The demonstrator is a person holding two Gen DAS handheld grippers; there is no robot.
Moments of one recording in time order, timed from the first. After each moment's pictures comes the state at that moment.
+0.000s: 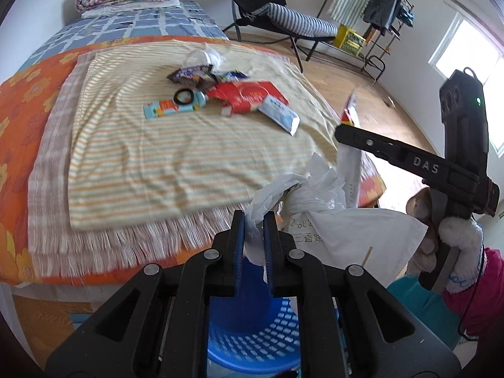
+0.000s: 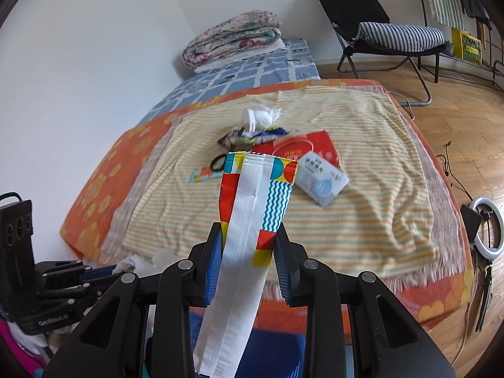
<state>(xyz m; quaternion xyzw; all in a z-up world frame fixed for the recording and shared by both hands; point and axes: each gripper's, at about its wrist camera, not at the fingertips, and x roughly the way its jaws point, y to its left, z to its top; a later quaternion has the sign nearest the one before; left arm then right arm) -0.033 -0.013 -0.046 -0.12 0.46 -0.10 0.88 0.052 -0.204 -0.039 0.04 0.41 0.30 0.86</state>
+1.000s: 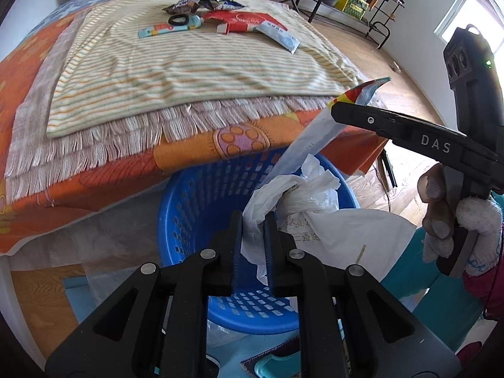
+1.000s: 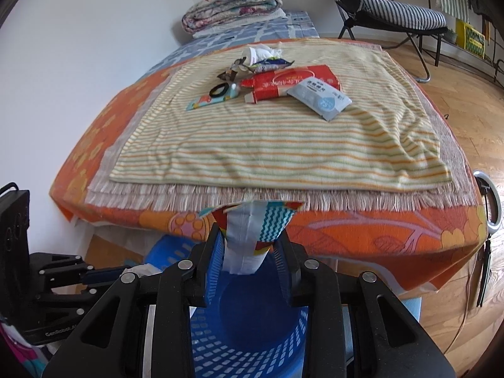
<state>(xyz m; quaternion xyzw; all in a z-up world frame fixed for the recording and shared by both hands) -0.086 -0.037 -0.116 -0.09 0.52 -0.10 0.84 -0.001 -0.205 -0.097 0.00 0.46 0.29 0.84</state>
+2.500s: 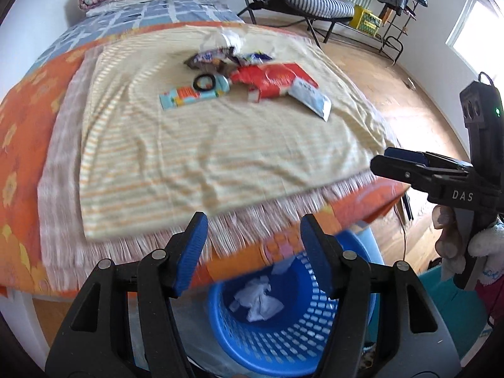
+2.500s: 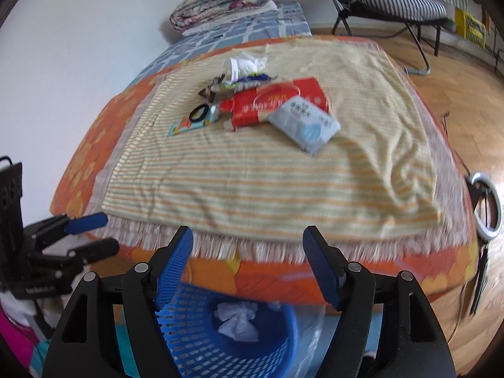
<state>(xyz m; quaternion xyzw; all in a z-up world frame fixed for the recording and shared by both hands) 0.002 0.004 -0.067 -0.08 0.49 -0.06 0.86 0.073 -0.209 -0.069 0.00 0.48 0.28 0.83</state>
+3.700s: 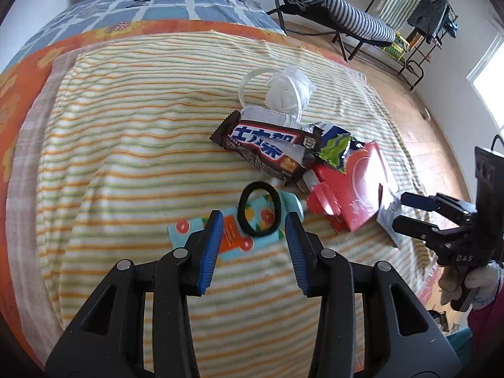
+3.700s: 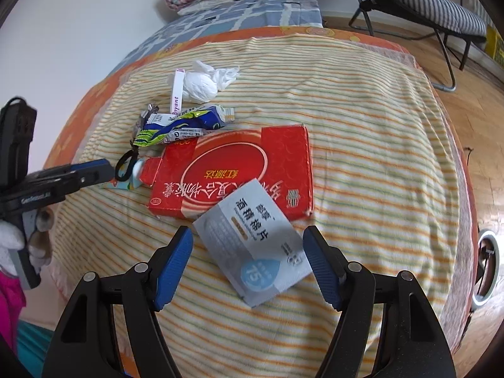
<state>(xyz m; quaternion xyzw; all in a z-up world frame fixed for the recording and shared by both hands) 0.202 0.071 -0.112 -0.13 0.51 -0.05 0.85 0.234 -0.175 -0.109 -0.05 0.52 0.31 0.80</state>
